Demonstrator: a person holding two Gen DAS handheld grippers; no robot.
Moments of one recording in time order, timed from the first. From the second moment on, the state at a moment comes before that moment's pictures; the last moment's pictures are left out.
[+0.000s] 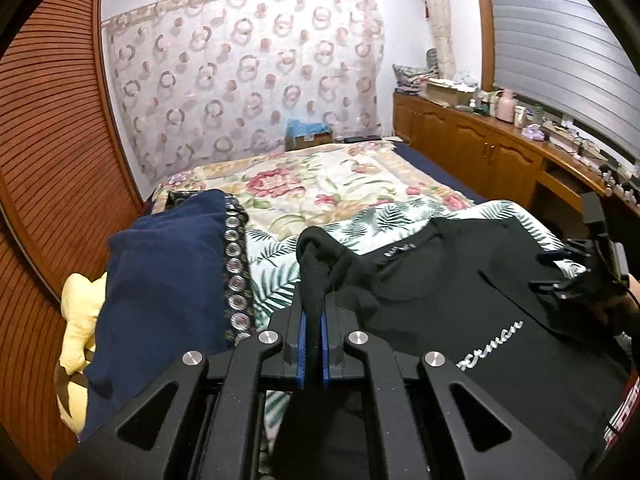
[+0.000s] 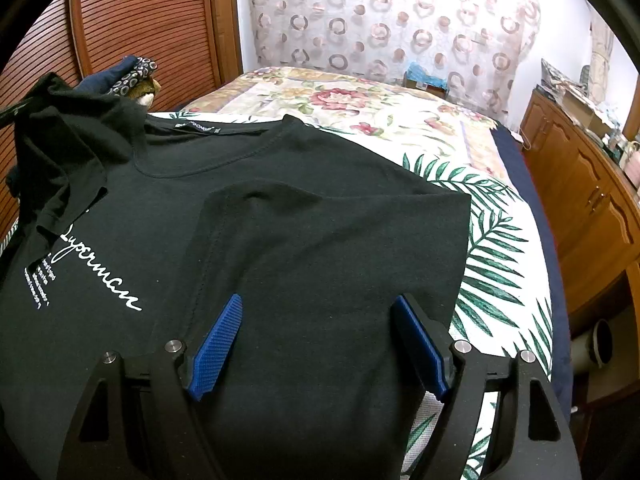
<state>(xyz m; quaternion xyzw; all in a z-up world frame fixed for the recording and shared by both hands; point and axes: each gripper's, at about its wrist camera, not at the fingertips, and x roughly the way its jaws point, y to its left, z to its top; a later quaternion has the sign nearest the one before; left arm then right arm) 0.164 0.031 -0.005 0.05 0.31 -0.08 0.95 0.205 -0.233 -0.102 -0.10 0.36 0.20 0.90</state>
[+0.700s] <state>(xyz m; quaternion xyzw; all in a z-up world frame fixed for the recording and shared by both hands) 0.128 0.021 -0.023 0.04 0.30 -0.11 0.95 0.270 -0.284 -0.093 -0.05 0.40 0.12 0.91</state>
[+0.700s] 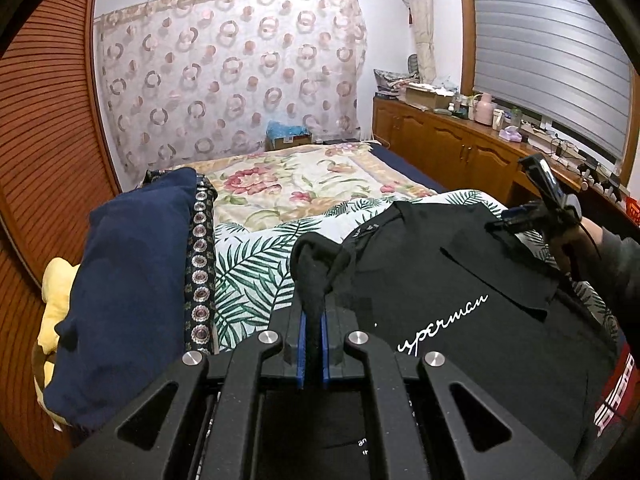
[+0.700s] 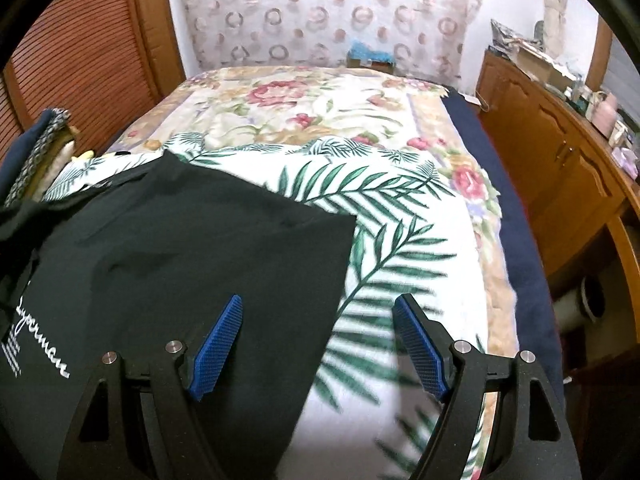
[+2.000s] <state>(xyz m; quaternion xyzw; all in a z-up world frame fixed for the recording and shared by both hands) -0.007 0.078 -0.021 -0.02 0.27 -0.08 0.96 0.055 -0.311 -0.030 -0.08 0.25 0.24 0.94</state>
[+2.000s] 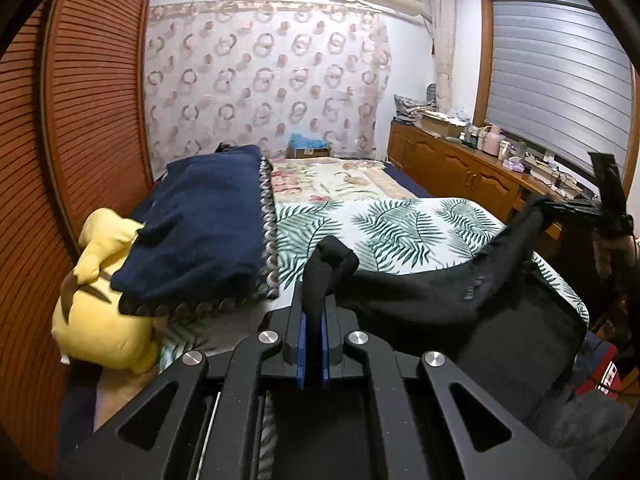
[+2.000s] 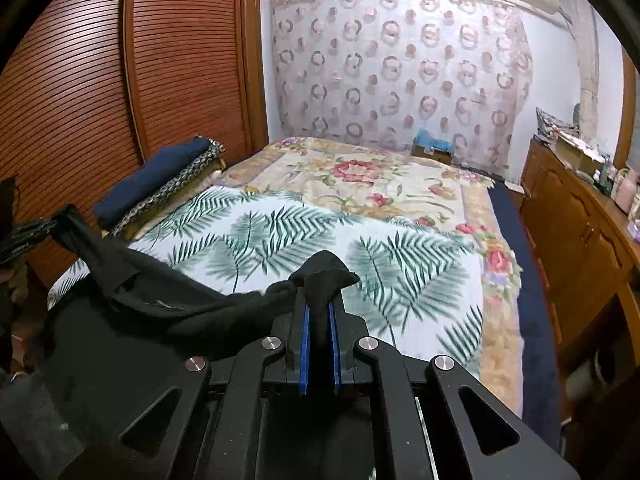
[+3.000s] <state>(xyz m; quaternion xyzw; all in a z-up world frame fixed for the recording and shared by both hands) -0.015 0.104 -0.047 -0.02 0.30 -0.03 0.95 -0.018 -0.339 -0.032 -0.05 0.29 0.20 0.93</state>
